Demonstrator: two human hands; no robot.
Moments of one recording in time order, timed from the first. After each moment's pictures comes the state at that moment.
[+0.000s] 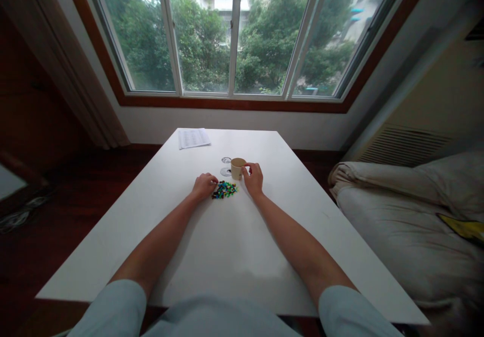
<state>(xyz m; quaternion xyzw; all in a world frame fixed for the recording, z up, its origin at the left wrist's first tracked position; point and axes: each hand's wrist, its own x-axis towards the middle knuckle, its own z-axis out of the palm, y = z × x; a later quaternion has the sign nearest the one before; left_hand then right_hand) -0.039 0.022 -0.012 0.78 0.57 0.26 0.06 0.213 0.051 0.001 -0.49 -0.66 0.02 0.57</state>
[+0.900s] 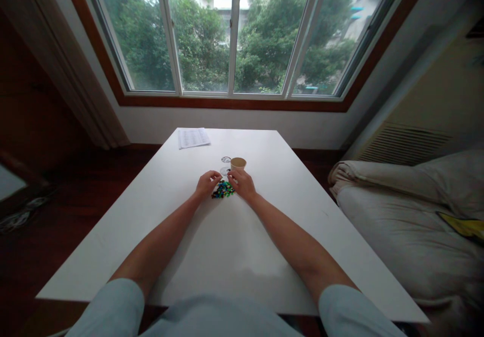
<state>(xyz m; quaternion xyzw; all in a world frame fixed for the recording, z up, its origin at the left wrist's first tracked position) -0.021 0.025 -0.011 0.71 0.52 0.44 0.19 0.190 0.025 0.006 -0.35 -0.83 0.00 0.44</state>
